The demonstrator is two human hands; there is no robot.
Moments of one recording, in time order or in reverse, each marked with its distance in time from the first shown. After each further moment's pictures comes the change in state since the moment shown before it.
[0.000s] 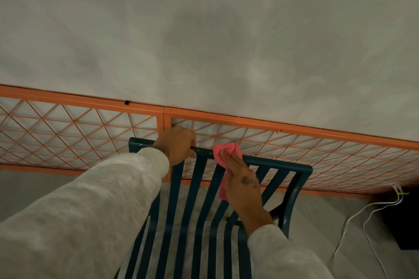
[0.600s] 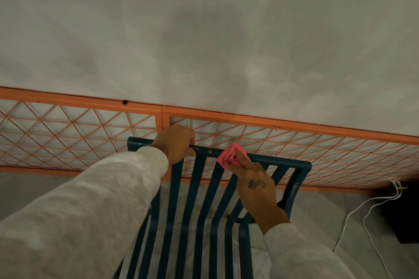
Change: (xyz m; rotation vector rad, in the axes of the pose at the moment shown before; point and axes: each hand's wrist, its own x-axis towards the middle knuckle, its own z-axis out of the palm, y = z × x) left_hand 0.000 0.000 -0.001 0.003 -0.004 -0.004; right_hand -0.005 0.020 -0.022 -0.396 -0.052 -0.119
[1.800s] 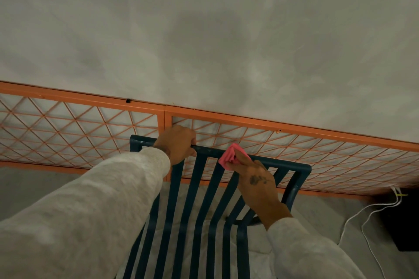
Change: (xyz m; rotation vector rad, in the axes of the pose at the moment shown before) left_hand -0.004 0.002 0.003 -0.025 0.040 -0.016; right_hand 0.008 0.000 -0.020 0.023 -0.130 -0.023
